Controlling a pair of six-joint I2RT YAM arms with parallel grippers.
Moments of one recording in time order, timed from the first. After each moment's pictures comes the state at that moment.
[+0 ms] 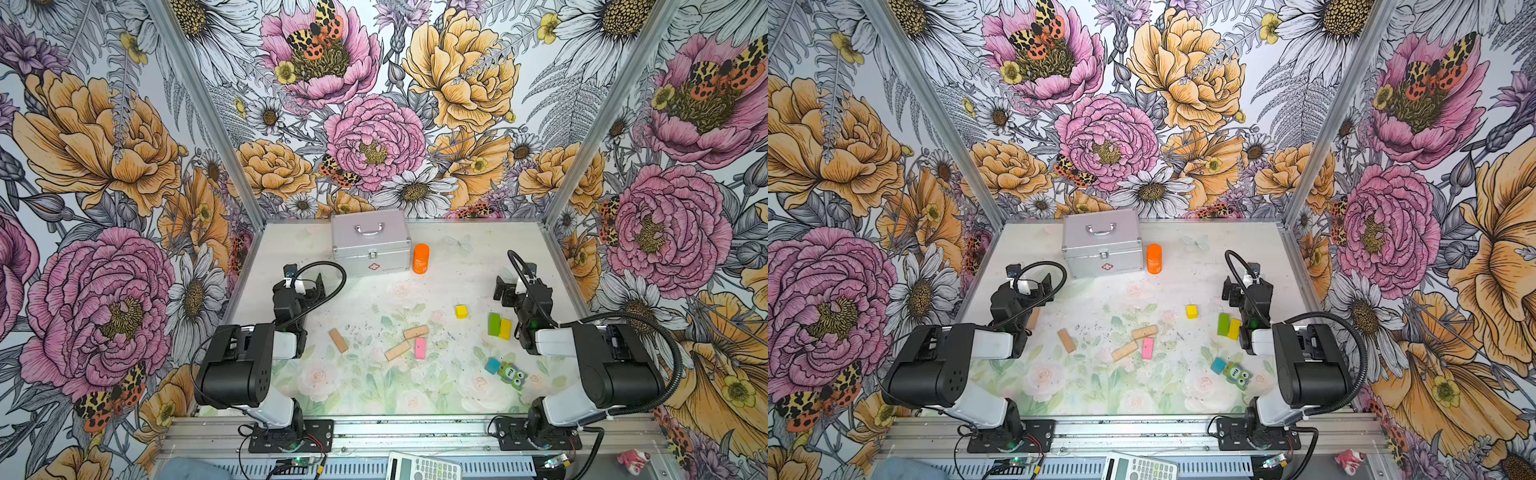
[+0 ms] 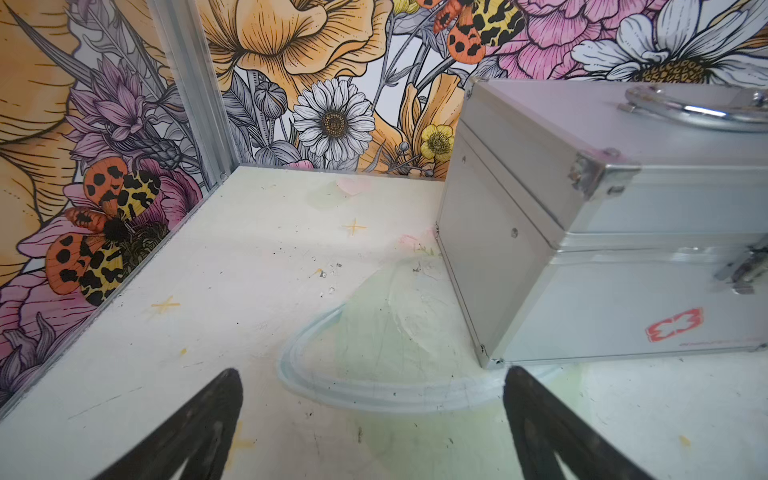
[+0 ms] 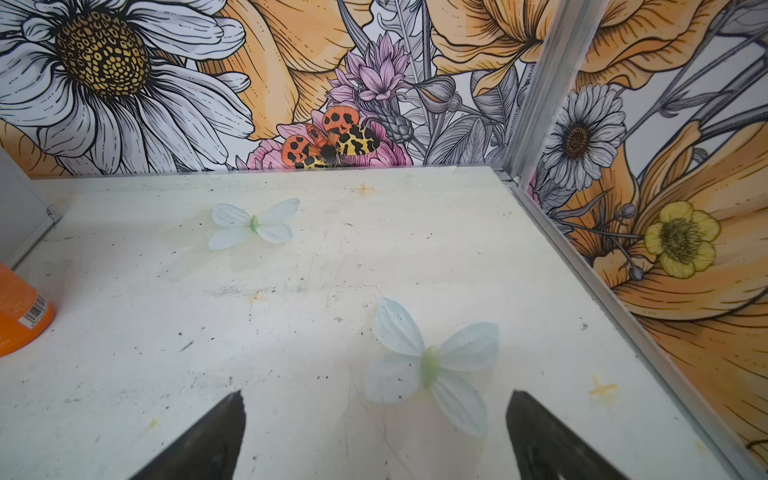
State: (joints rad) left arm 0.02 1.55 0.36 0.99 -0.03 -0.05; right arm -0.02 1.53 0.39 0.83 0.07 0.01
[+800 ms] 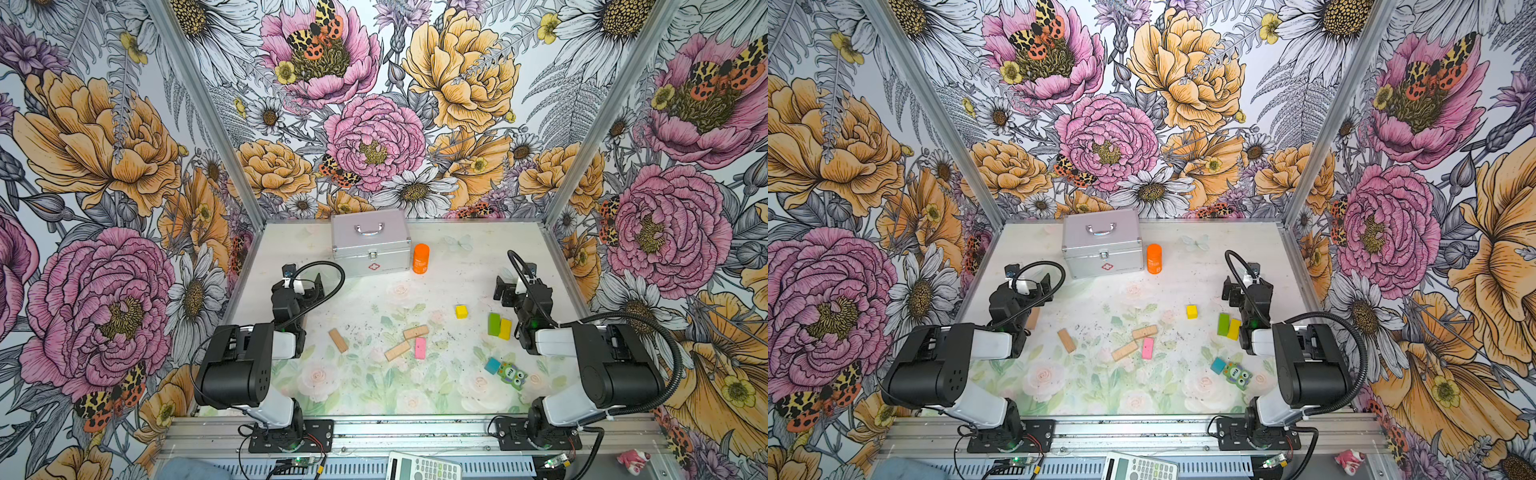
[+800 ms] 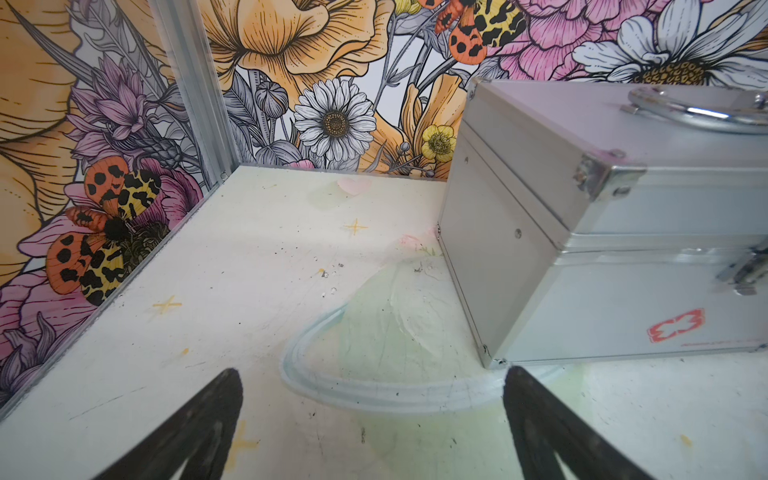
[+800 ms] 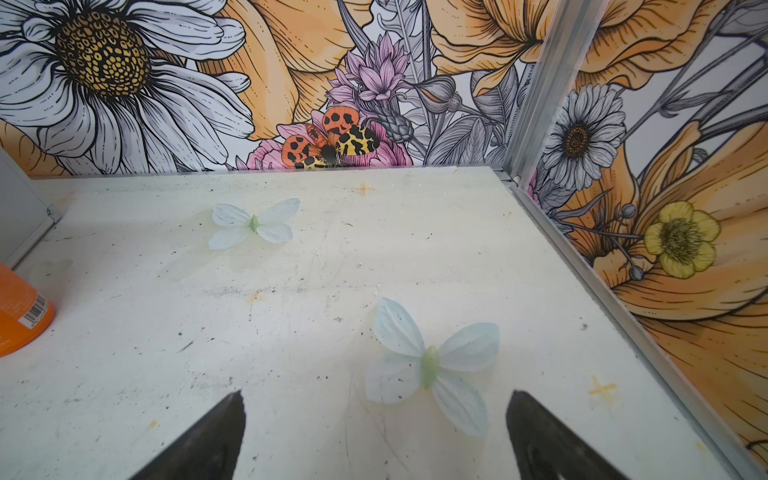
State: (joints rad) left arm 0.04 1.55 0.36 0.99 -0.01 -0.06; right arm -0.02 1.53 0.39 0.83 0.07 0.01
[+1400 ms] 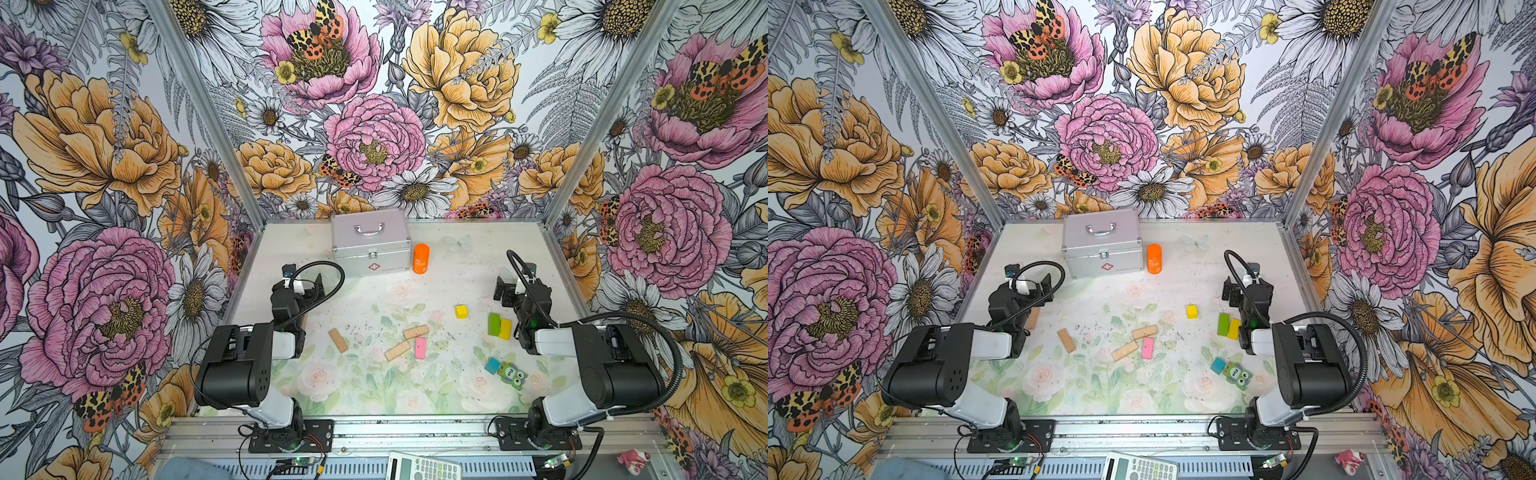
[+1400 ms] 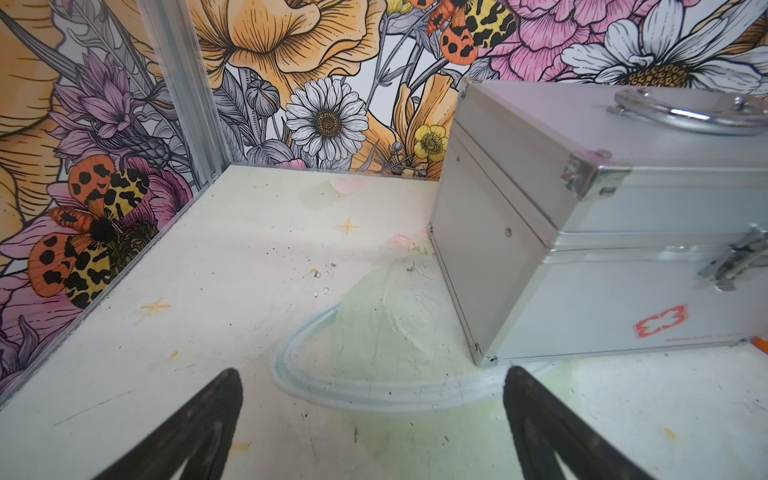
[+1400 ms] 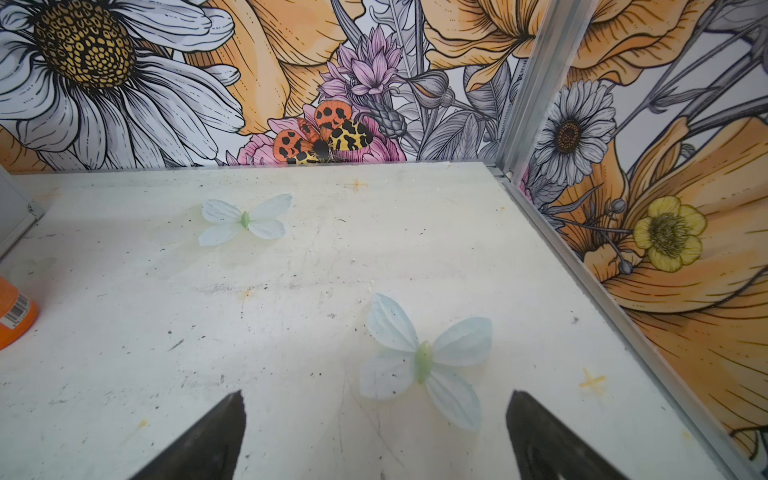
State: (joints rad) left arm 0.04 1.55 0.36 0.99 0.01 -0.06; right arm 0.01 1.51 0.40 0.77 0.14 0.01
